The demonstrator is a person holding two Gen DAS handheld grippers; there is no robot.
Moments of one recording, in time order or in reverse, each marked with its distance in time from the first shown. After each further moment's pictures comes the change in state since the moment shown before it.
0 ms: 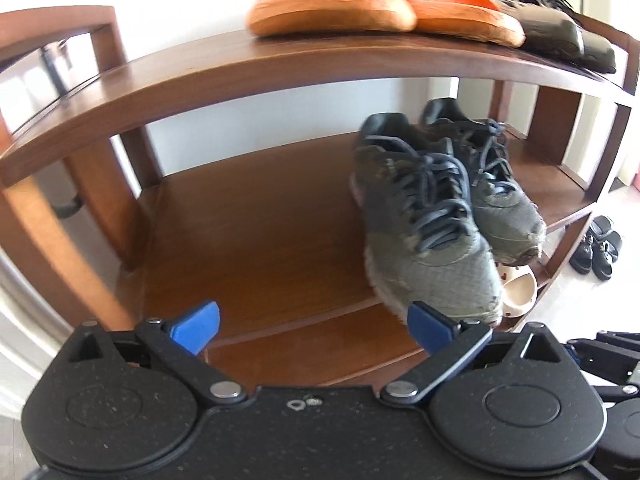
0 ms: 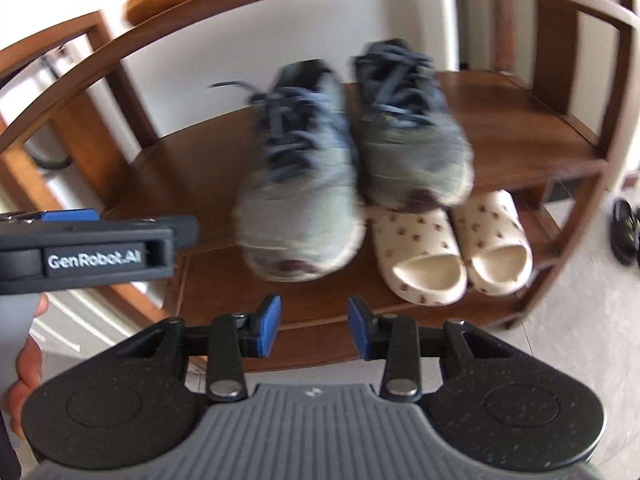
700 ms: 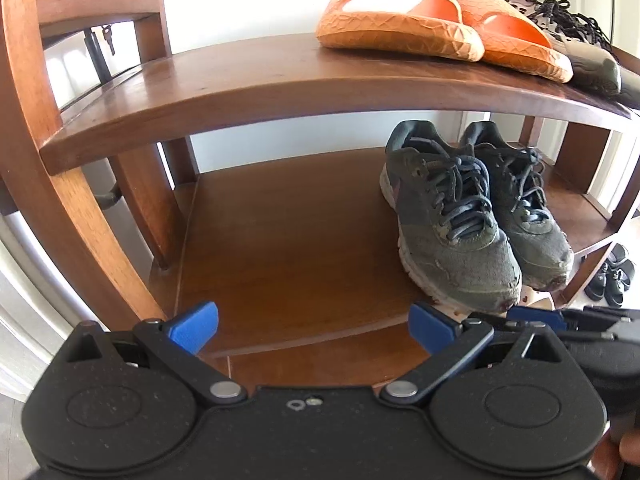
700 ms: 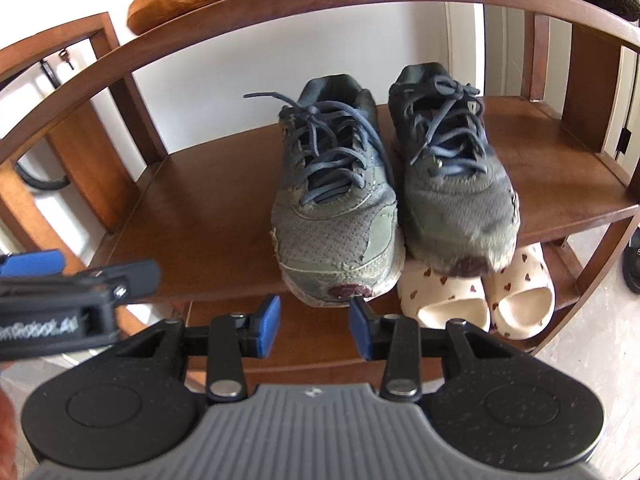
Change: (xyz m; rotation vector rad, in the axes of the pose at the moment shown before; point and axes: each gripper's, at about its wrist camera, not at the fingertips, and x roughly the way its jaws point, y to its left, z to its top) left arm -0.001 0.023 0.004 -0.070 -0.017 0.034; right arm 0.032 0.005 0.037 0.001 -0.036 0.001
